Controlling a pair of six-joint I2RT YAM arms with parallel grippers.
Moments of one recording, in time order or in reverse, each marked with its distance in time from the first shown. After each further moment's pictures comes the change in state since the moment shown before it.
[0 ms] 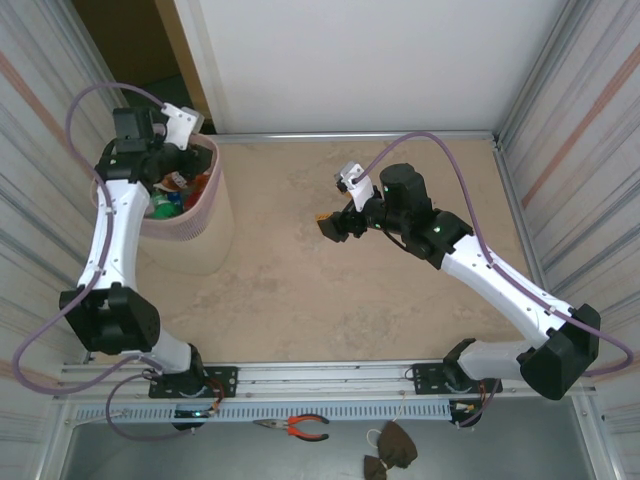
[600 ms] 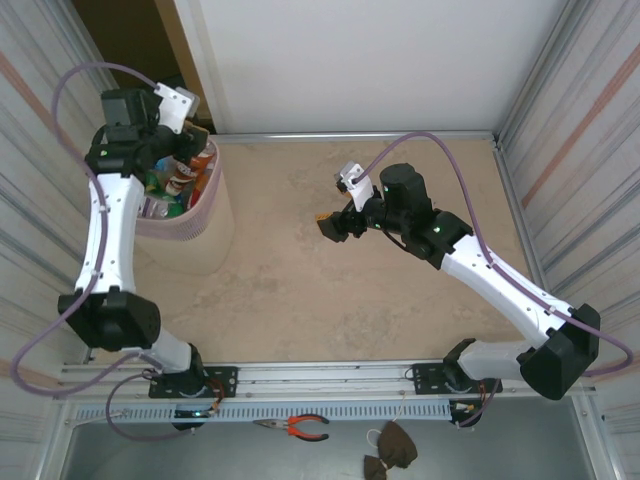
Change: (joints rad) left arm -0.007 0.055 0.136 -0.027 -0.025 0.051; right arm 0.000 0.000 -0.002 0.007 -0.008 0.000
